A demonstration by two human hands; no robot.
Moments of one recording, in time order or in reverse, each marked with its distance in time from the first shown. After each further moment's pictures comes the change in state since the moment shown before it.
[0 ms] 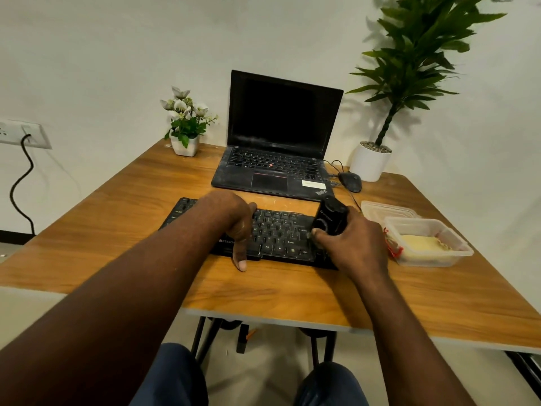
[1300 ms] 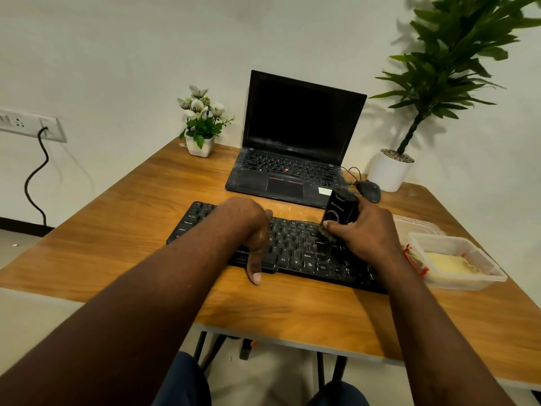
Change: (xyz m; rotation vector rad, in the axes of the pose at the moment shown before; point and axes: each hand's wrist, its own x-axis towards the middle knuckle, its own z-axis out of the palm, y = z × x) left_hand -0.003 0.000 -0.003 0.022 -0.002 0.020; right_hand 0.057 -0.007 0.012 0.044 -0.122 -0.103
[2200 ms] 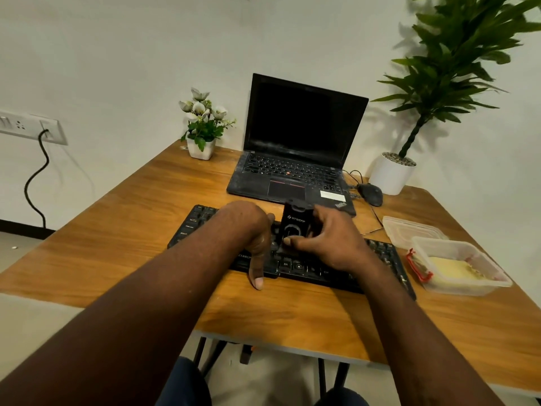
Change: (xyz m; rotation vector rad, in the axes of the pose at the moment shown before) left_hand 0.001 -0.002 0.000 0.002 0.000 -0.002; right_hand -0.005 -0.027 0.032 0.172 -0.349 -0.146
